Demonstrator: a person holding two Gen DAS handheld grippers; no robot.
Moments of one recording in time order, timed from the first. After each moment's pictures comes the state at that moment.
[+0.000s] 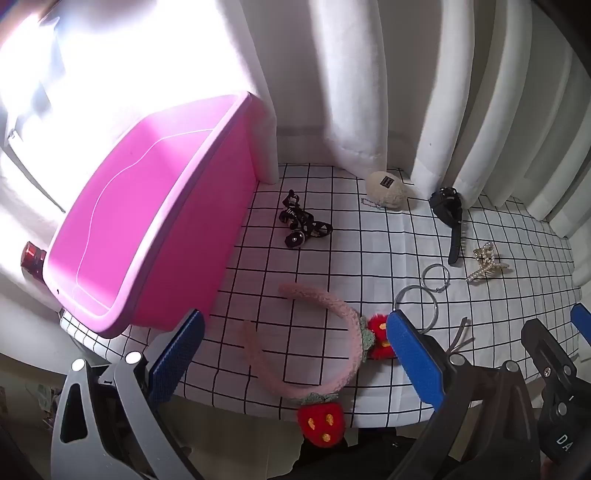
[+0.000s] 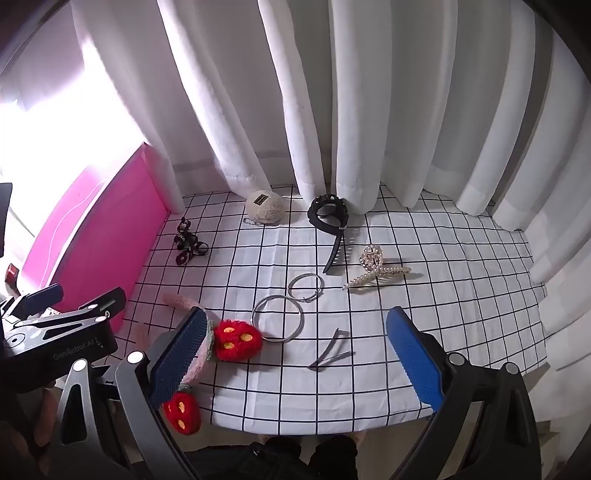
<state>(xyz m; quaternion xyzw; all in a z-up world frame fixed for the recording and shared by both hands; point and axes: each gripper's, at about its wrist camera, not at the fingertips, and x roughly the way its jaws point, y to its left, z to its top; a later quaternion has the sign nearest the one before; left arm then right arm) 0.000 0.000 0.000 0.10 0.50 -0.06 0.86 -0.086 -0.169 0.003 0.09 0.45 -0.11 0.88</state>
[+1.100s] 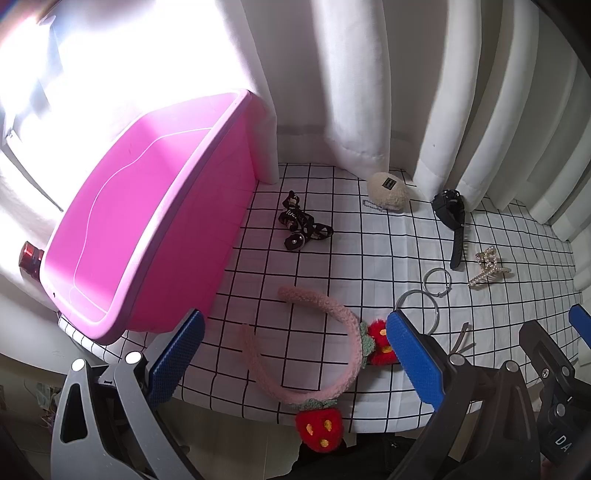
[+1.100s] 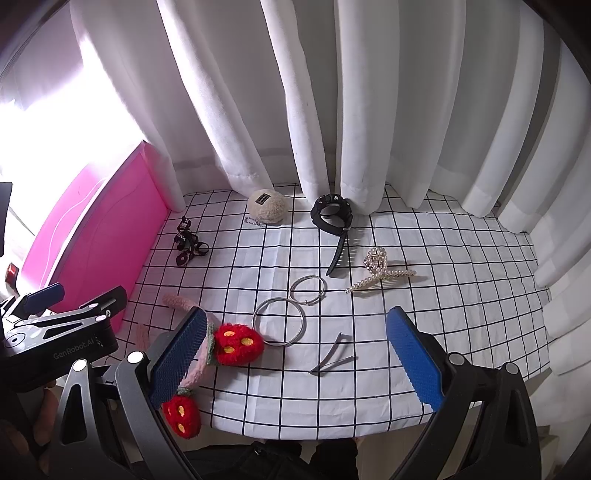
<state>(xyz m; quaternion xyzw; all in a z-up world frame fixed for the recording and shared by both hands) 0.008 0.001 -0.001 0.10 0.50 -0.06 0.86 -0.083 -0.170 -0.002 0.09 0.46 -0.10 0.88</state>
